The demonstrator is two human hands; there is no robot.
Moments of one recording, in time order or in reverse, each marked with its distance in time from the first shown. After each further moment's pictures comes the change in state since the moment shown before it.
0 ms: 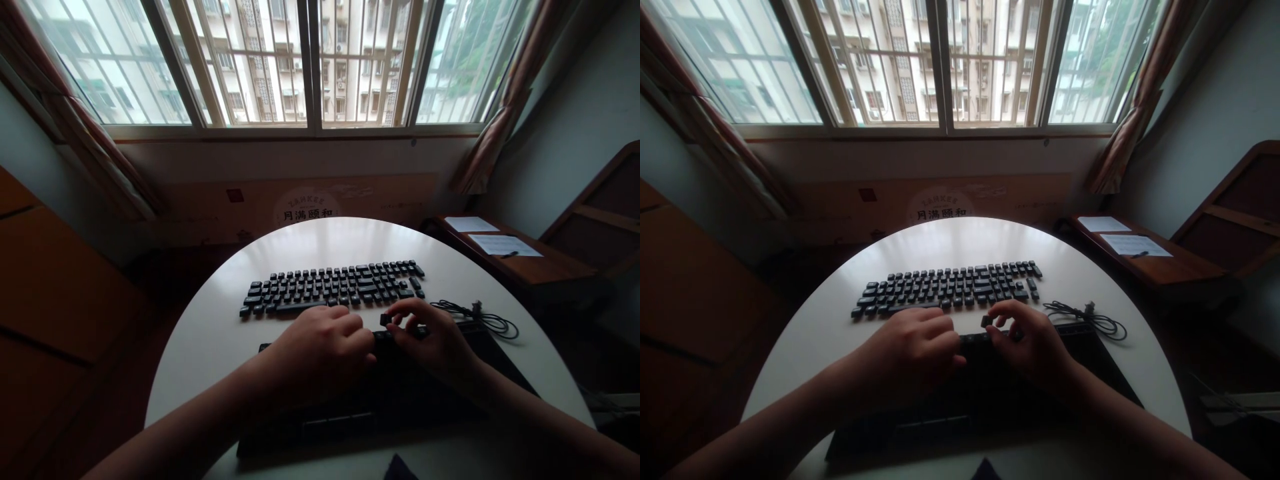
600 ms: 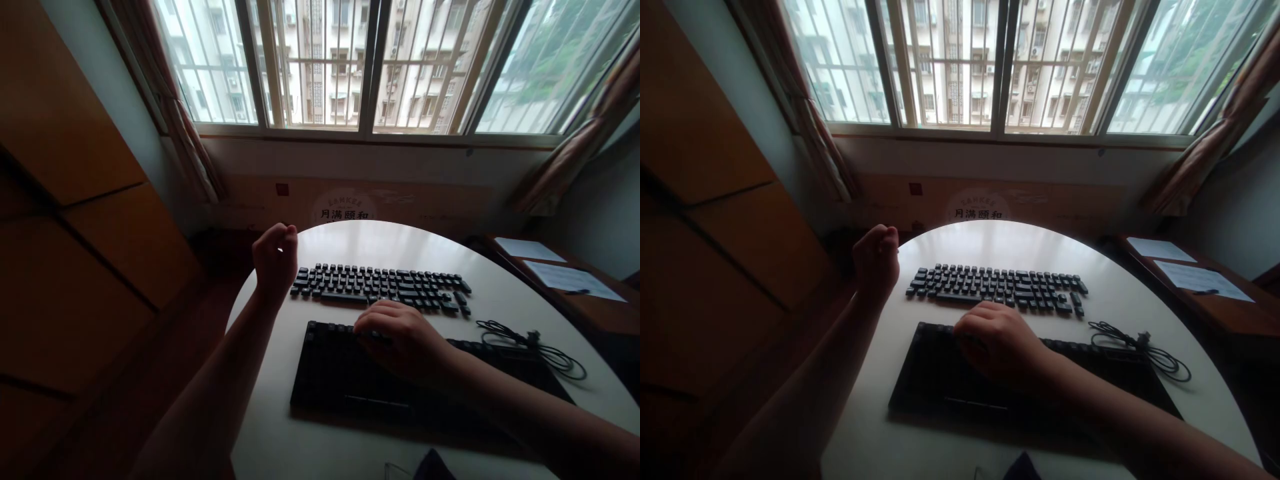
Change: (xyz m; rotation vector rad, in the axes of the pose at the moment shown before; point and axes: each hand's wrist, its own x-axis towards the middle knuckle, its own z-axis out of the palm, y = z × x) left_hand -0.077 -0.096 -0.027 -0.073 1.025 -0.968; right_hand 0.050 -0.057 0.069 0.018 -0.426 -0.420
